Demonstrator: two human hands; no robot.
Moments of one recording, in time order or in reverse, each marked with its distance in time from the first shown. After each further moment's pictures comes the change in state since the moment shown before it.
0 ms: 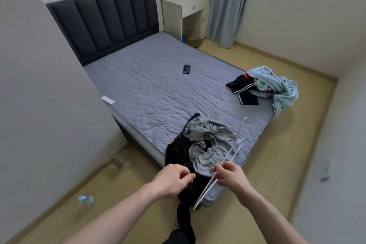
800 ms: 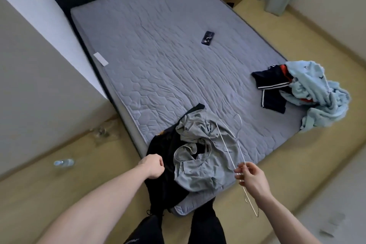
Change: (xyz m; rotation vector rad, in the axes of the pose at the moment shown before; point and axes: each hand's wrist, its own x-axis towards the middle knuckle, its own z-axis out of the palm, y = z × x) left_hand 0.299 -0.065 0.014 -0.021 -0.173 -0.670; right_hand 0.327 -0.035 -0.149 -0.232 0.025 0.166
